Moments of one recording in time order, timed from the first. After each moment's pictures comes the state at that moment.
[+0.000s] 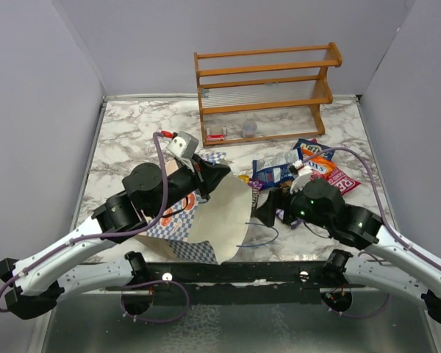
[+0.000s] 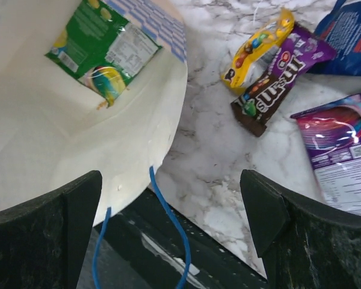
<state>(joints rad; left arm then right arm) -1.03 0.86 1.05 -0.19 -0.12 -0.38 0.92 0.77 0.78 -0.53 0.09 0.56</state>
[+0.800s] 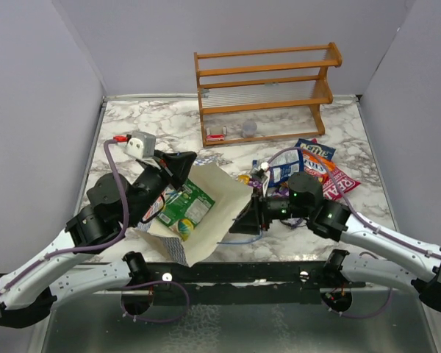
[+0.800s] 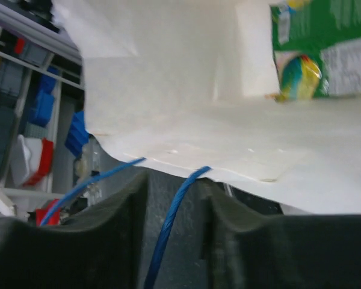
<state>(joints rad) -1.03 0.70 1.07 -0.27 -0.40 -0.33 0.93 0.94 0.68 -0.02 -0.58 0.66</state>
